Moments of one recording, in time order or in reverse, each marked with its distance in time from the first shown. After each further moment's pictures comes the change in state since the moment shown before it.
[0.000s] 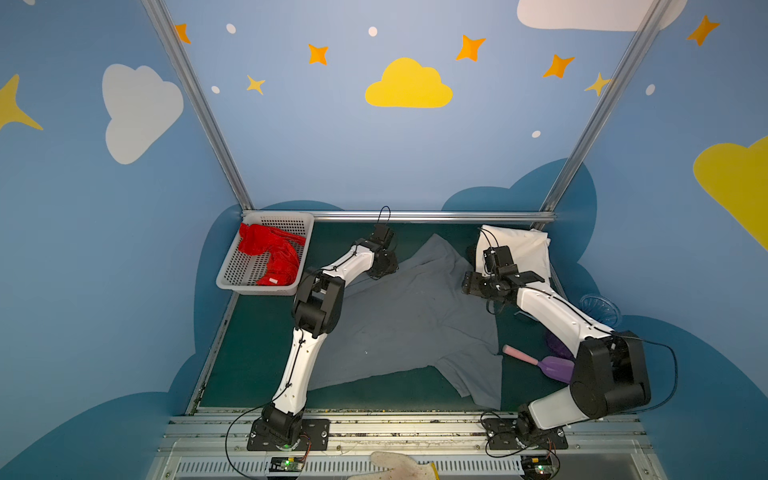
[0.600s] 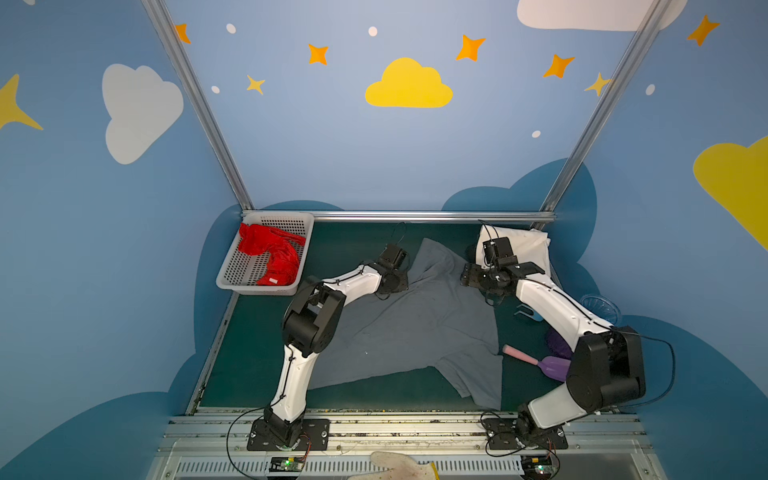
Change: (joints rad) left arm -0.153 -0.267 -0.462 0.290 -0.108 0.050; right arm -0.004 0.059 0.133 -0.075 -0.024 0.041
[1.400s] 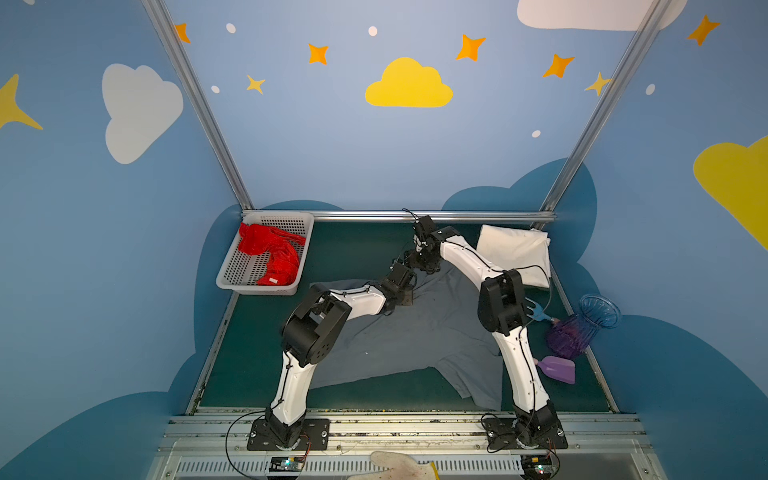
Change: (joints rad) left arm -0.082 -0.057 -0.214 0.256 -0.150 0.078; right arm 0.218 0.933 1.089 -0.376 -0.119 -0.055
